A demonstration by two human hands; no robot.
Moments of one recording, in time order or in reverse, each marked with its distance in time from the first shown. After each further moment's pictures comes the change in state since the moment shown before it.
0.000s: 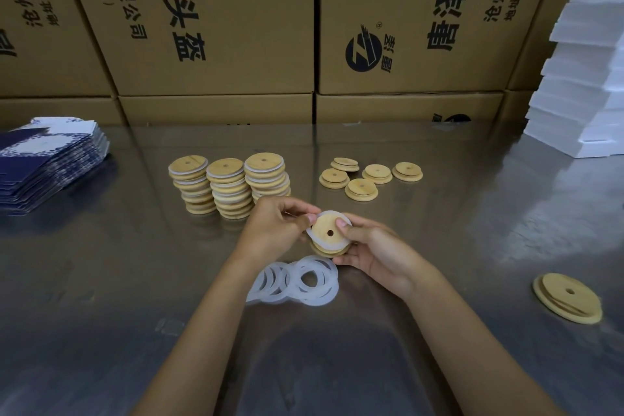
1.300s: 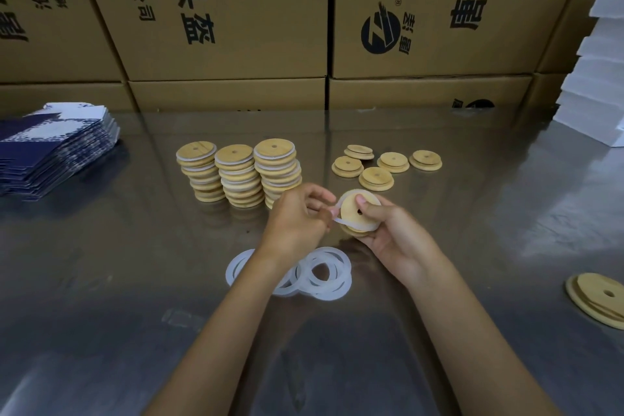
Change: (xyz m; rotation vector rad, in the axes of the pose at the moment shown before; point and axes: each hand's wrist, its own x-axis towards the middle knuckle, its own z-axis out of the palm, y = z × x) left_hand 0.001 -0.007 0.018 0.043 0.053 -0.056; right_hand 0.016 0.000 -0.001 0.219 0.185 -0.052
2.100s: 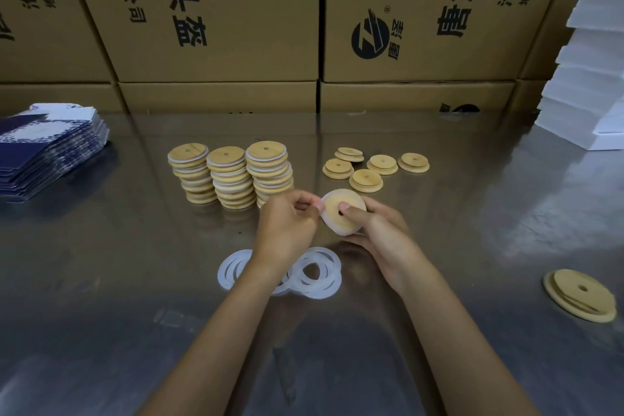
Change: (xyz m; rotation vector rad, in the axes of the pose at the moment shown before) left_hand -0.004 0.000 0.006 0.010 0.139 -0.020; right_hand -0.014 0.001 0.007 -0.285 0.111 -0.110
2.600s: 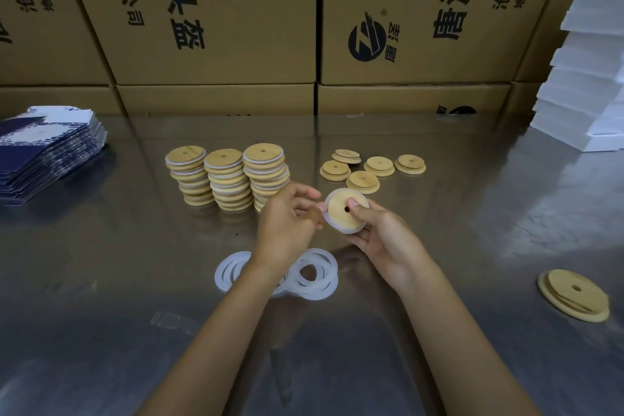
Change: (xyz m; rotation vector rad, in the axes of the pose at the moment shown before) left_hand -0.003 0.004 0.001 -0.109 -0.033 0.019; right_hand 0.007 0.003 -0.010 0.240 -0.085 0.052
